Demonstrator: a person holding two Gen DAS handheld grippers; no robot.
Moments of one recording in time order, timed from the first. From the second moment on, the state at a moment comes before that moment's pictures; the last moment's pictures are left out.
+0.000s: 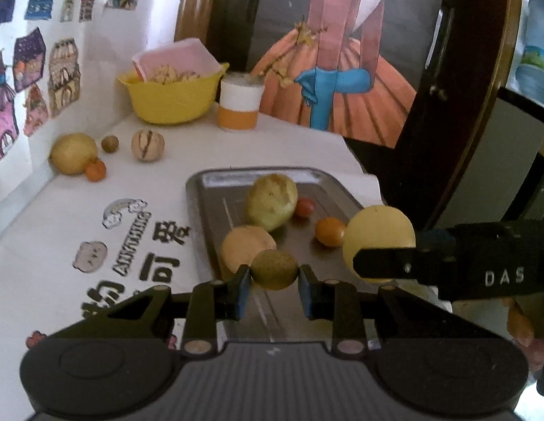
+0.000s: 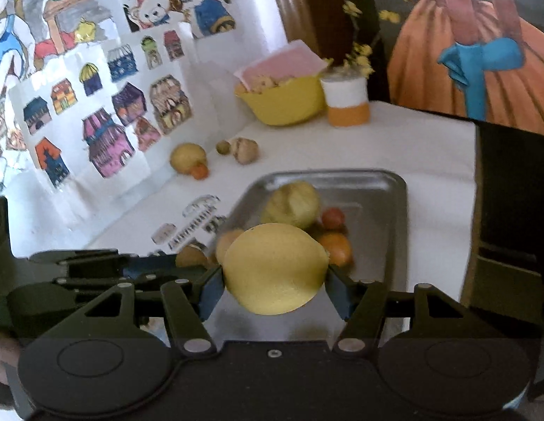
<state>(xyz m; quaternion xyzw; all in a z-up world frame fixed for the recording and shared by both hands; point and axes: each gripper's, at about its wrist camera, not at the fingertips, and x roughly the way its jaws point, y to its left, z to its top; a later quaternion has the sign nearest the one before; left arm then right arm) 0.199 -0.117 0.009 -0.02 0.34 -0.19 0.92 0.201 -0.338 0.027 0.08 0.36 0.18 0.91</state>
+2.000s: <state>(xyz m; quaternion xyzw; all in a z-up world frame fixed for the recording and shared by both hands) 0.178 -0.093 0.020 -0.05 0.31 -0.12 0.94 0.161 -0.353 0.010 0.05 0.27 0.13 0.95</state>
